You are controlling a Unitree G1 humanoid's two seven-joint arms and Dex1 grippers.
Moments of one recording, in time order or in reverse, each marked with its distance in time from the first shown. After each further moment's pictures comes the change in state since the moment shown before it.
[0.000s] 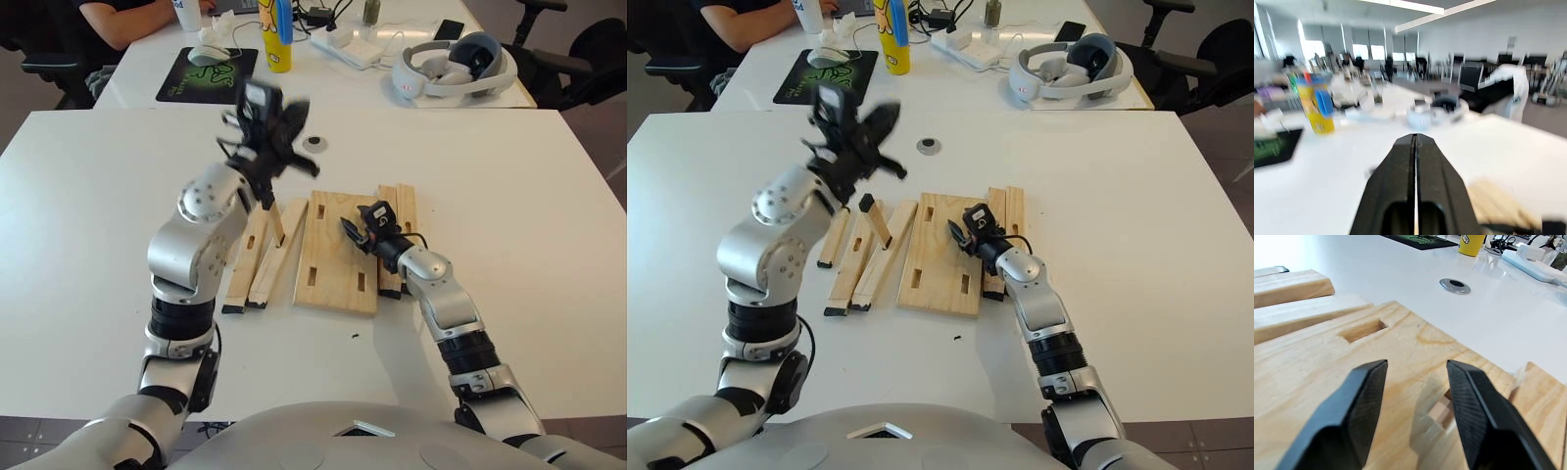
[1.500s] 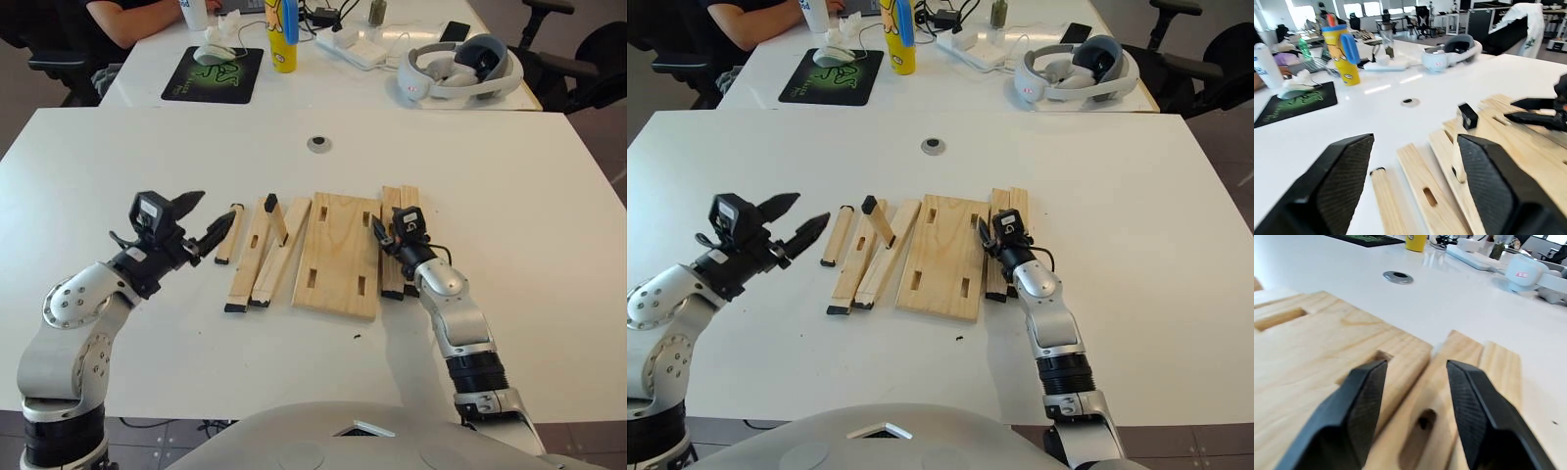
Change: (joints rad) left arm 0.564 0.387 0.373 -0.316 -0.180 -0.128 -0.416; right arm 0.110 0.016 -0.145 -0.066 -0.027 -0.034 -0.201
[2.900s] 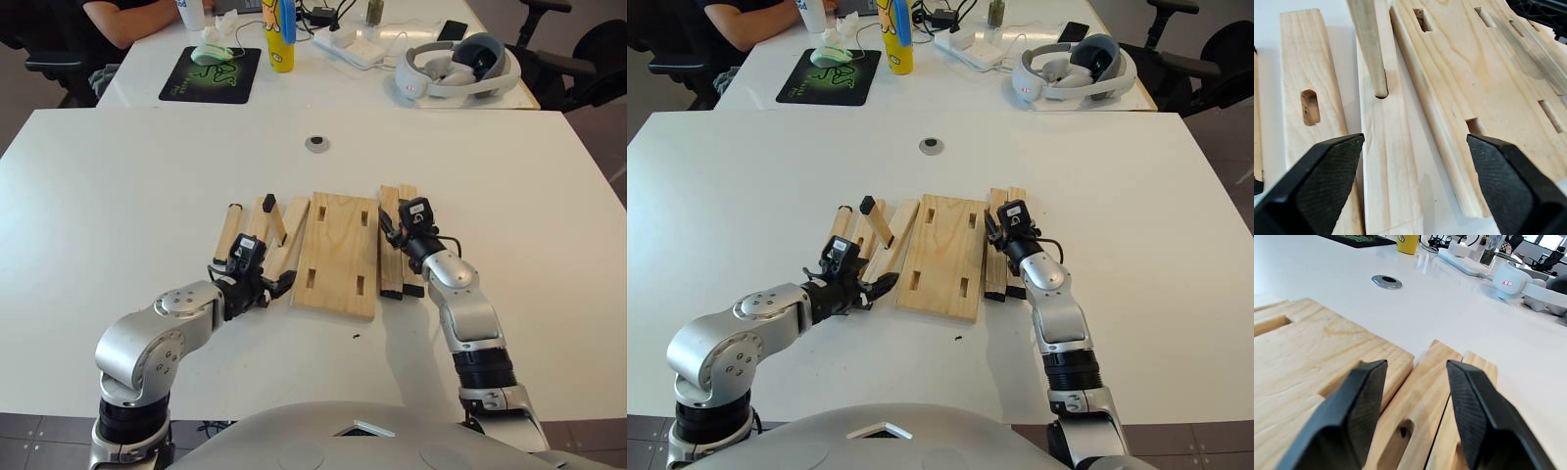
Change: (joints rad) left arm -0.191 -0.281 -0.281 -0.092 -0.031 0.677 0.507; right arm -0.027 -0.015 0.020 -0.057 -0.010 0.083 0.079
